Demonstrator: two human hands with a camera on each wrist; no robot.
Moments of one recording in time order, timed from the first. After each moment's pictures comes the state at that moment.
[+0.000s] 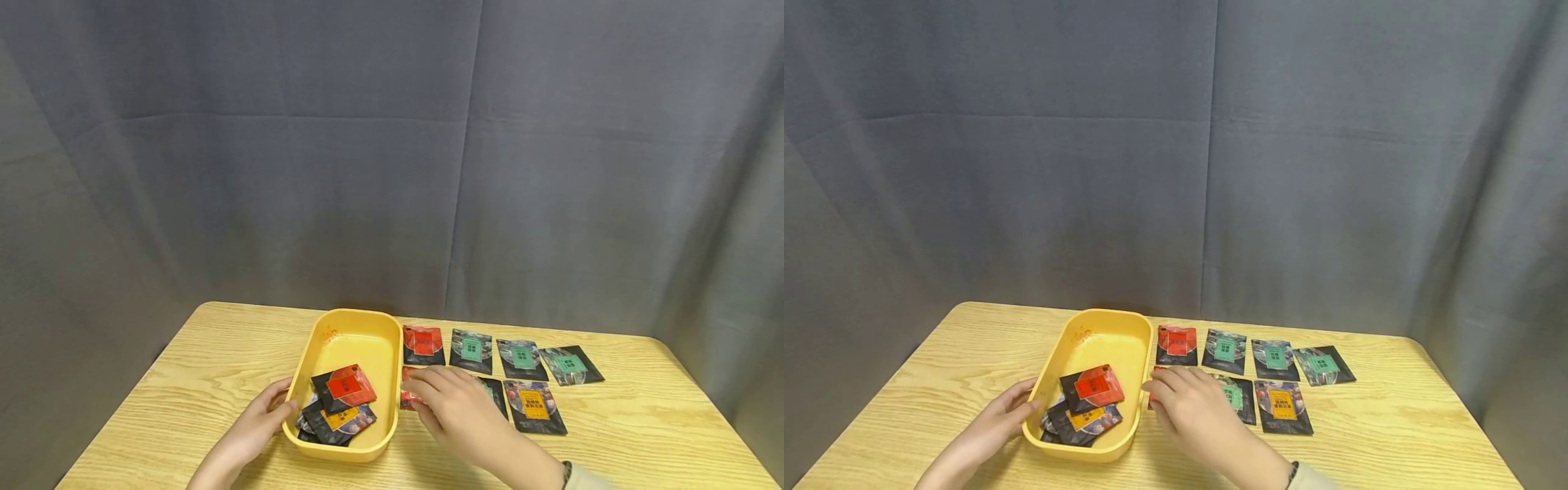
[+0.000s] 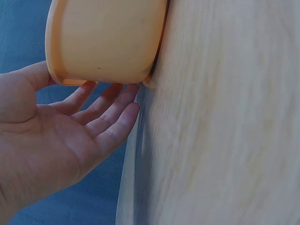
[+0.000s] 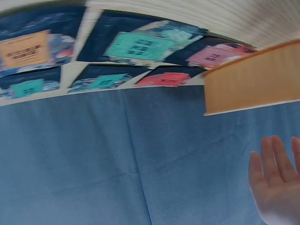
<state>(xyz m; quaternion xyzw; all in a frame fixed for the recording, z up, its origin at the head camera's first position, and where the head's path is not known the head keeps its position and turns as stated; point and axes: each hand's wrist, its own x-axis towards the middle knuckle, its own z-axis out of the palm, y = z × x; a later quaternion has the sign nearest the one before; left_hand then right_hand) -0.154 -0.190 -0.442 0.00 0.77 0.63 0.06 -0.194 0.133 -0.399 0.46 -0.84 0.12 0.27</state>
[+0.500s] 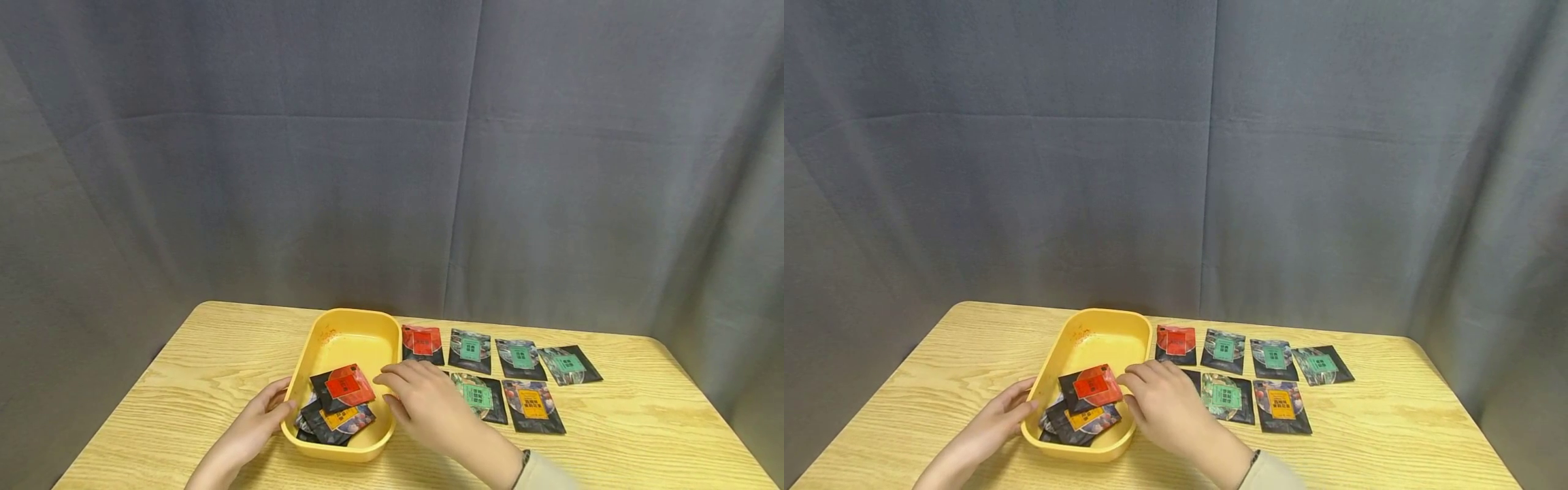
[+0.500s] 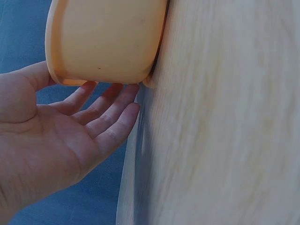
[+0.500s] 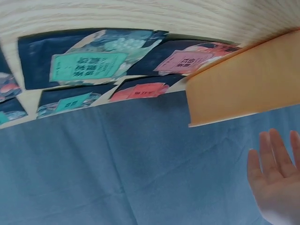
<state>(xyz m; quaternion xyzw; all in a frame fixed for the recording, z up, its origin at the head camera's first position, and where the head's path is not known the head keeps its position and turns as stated) -0.154 -0.190 -0.443 0.00 0.77 0.63 0.06 -0.202 0.097 -0.403 0.44 -0.86 0.10 0.22</state>
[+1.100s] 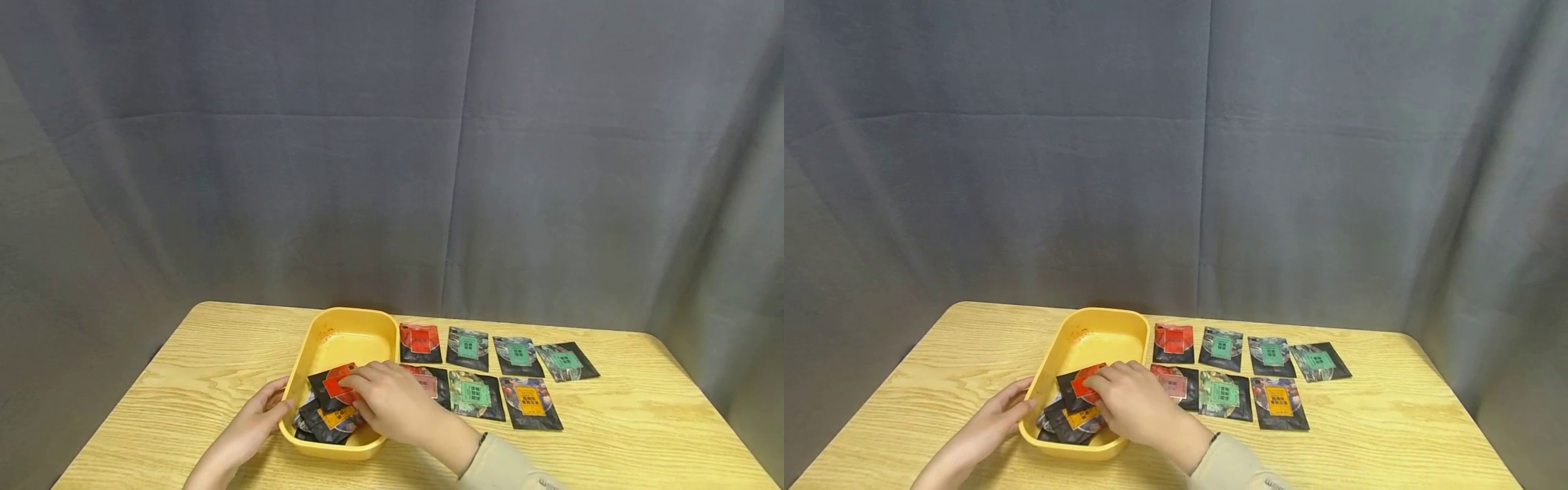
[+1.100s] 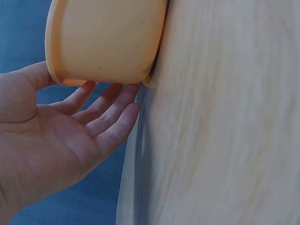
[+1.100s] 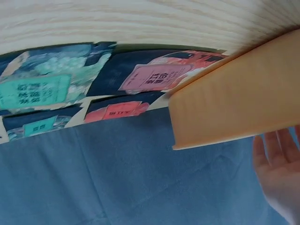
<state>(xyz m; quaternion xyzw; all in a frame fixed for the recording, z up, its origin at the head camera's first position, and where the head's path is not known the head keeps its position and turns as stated) -0.154 -0.189 -0.442 -0.01 0.77 0.63 0.06 -0.210 0.056 -0.410 0.47 -0.87 0.08 0.14</state>
